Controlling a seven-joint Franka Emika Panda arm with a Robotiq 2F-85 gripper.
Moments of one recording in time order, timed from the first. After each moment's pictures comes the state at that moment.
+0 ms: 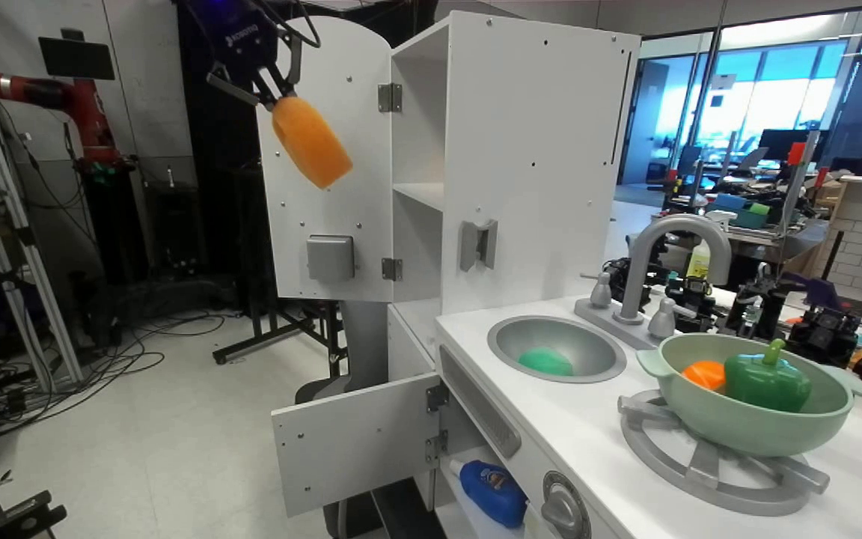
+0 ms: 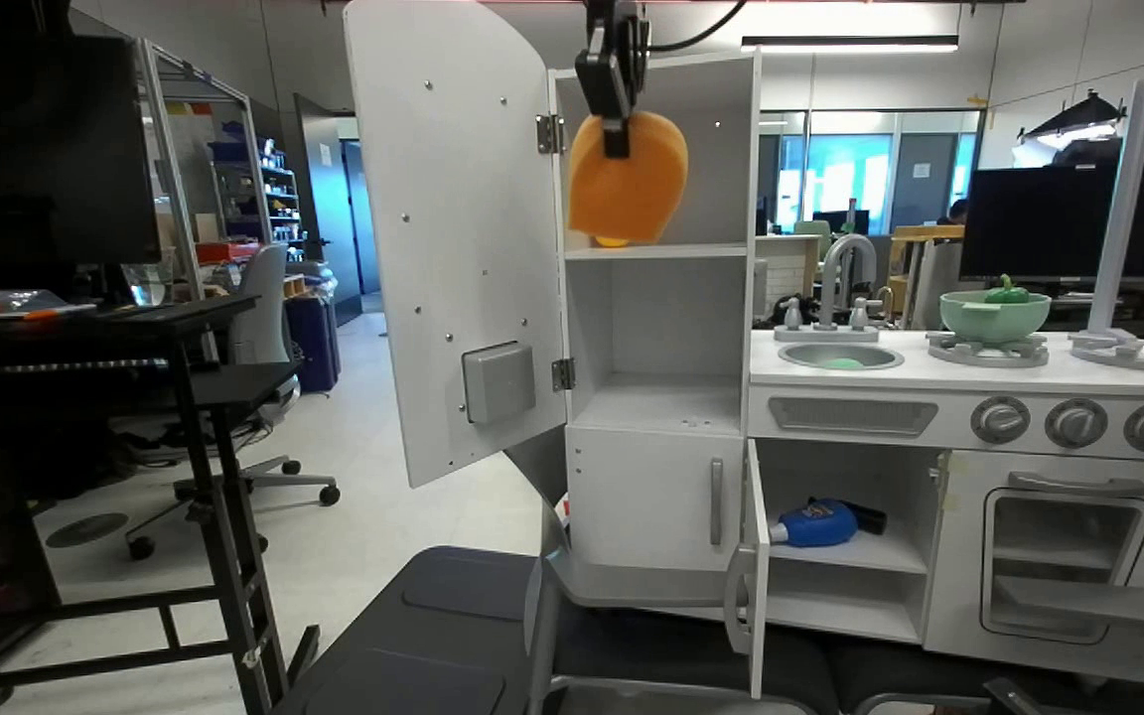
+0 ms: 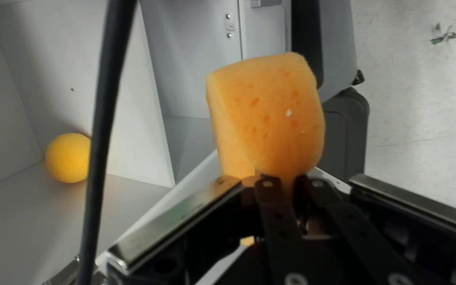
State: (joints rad) arm 0.26 0.33 0.16 -1.65 -0.57 2.25 -0.23
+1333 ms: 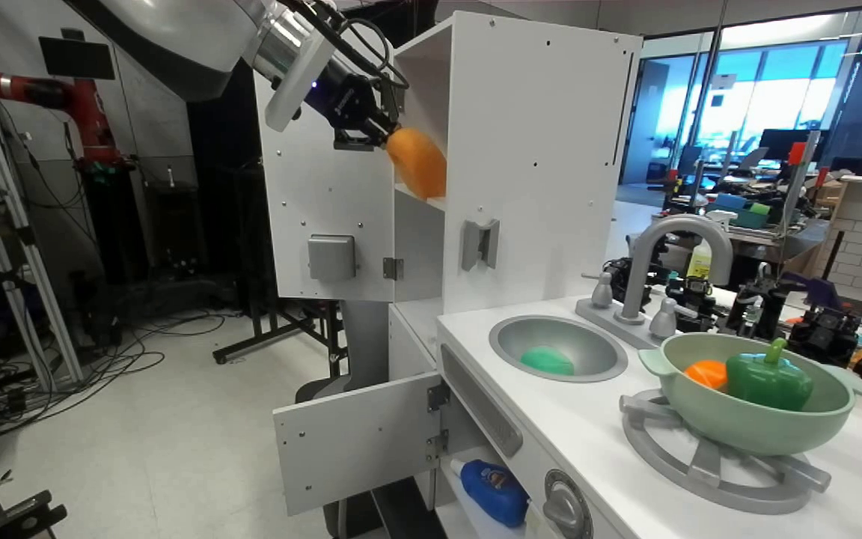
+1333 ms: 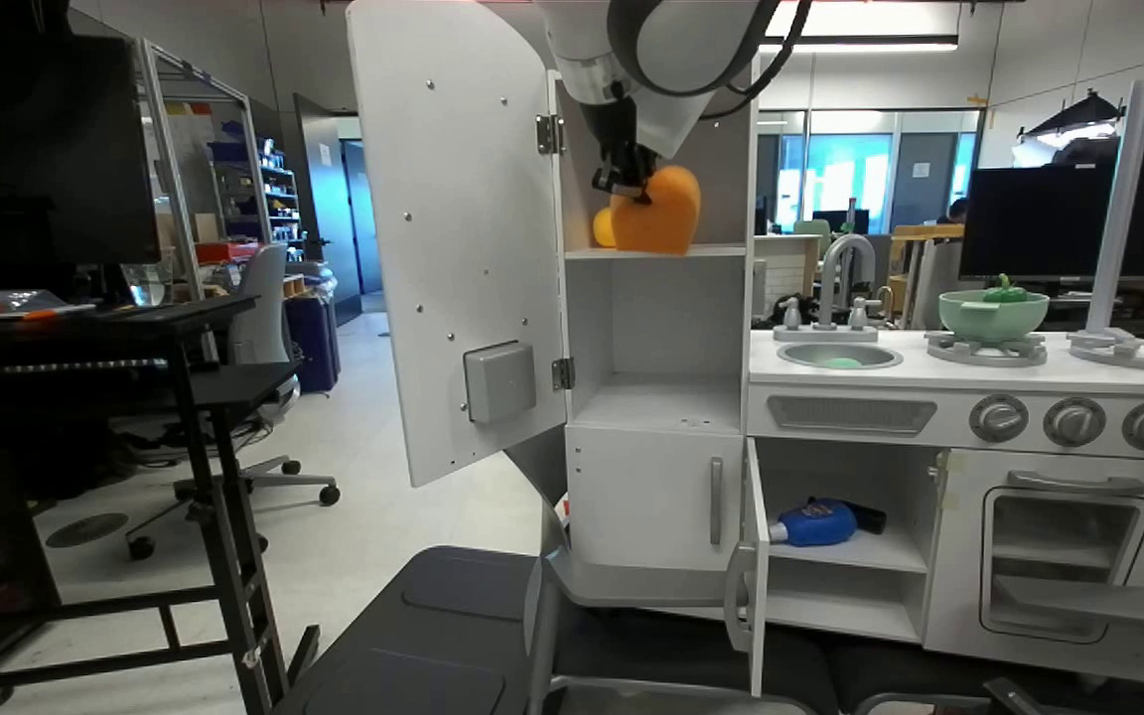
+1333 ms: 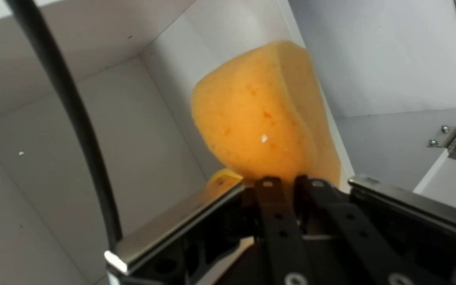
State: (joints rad) arm 0.32 0.66 -0.02 -1.35 -1.12 2.32 0.46
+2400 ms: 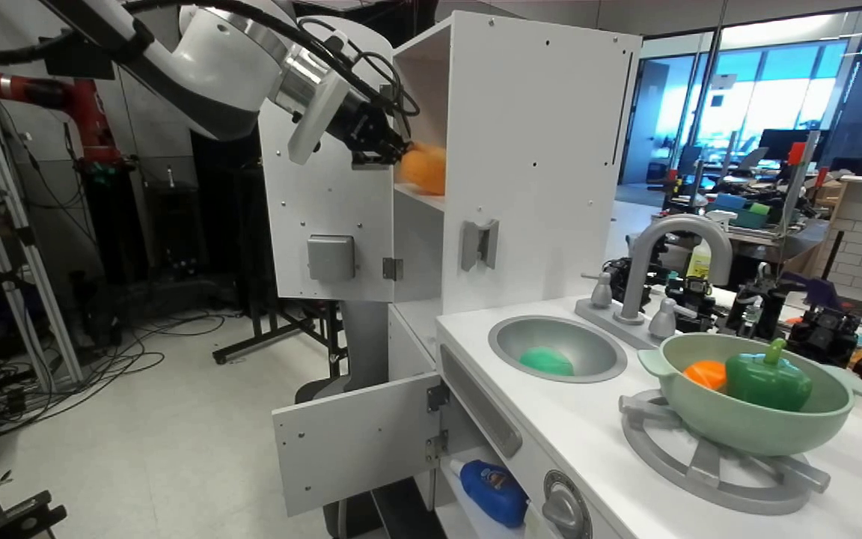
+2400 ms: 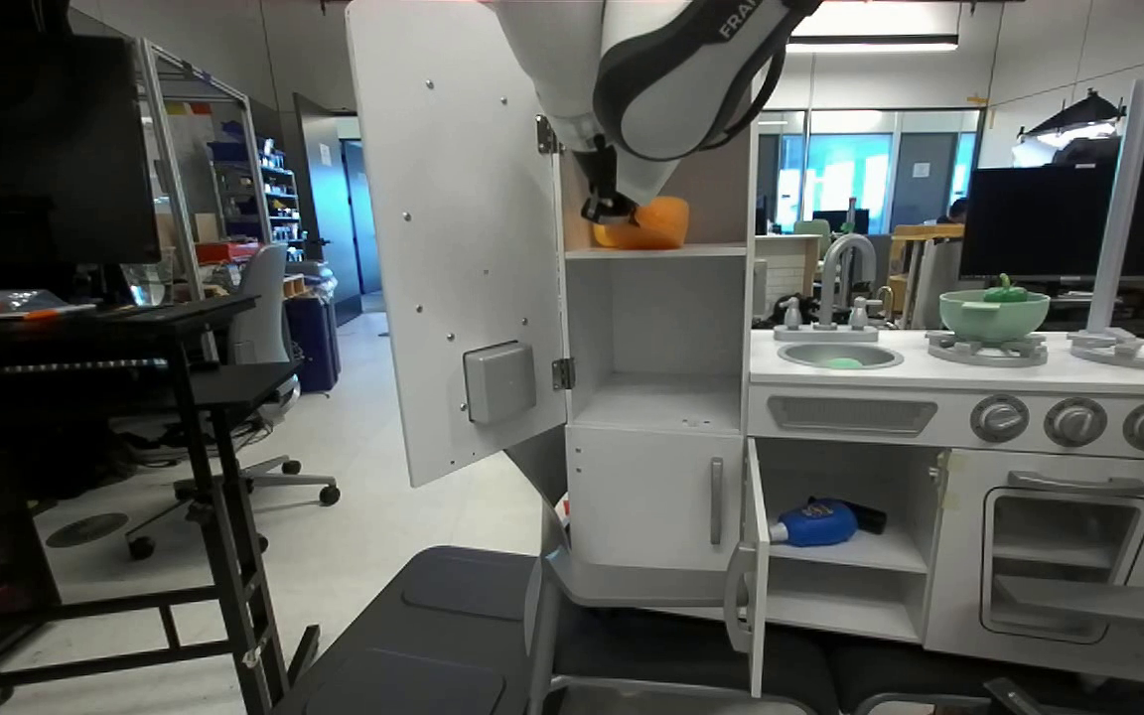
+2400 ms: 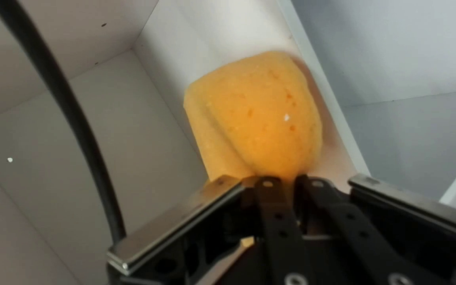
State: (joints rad) arm 0.33 0.81 -0.04 -1.19 -1.18 2.31 0.56
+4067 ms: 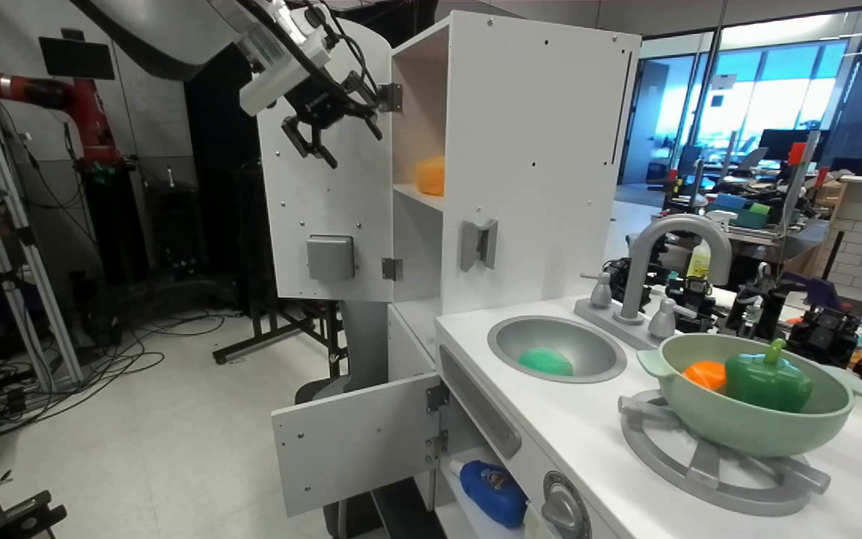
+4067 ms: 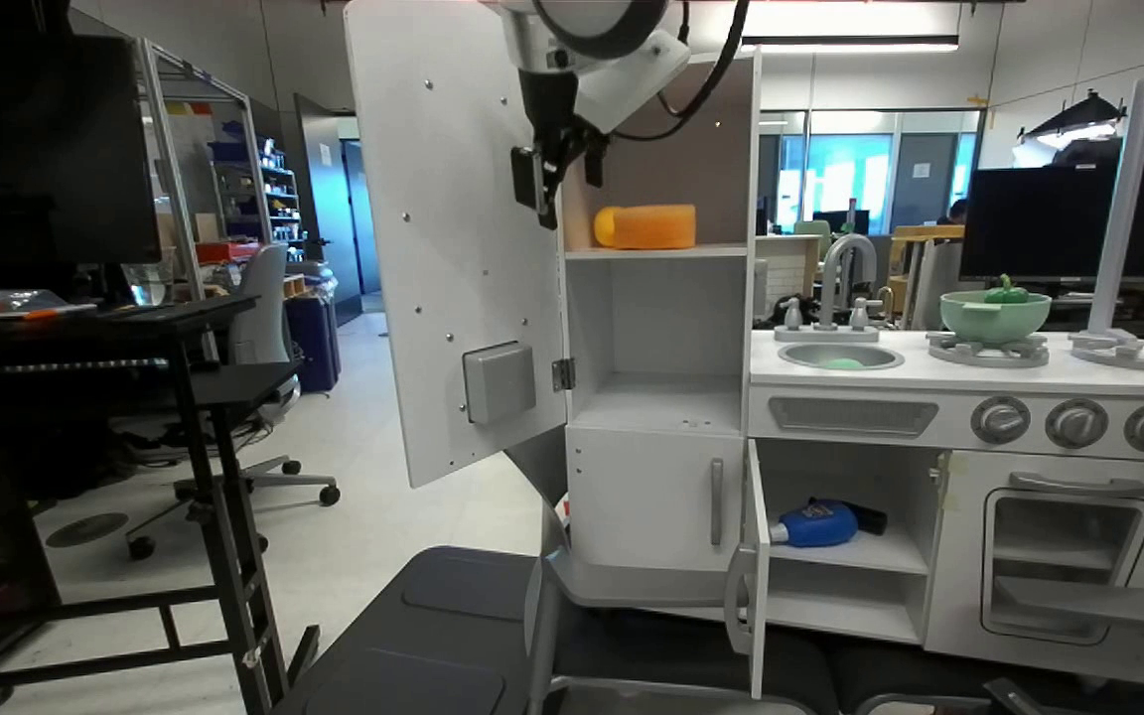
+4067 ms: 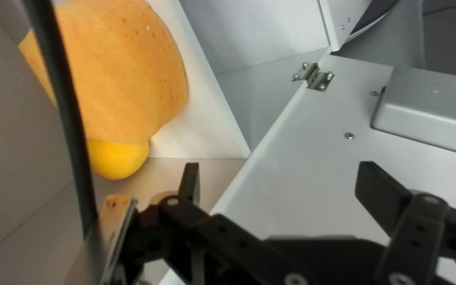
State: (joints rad) arm 0.20 0.73 0.22 -1.22 -0.83 2.34 0.18
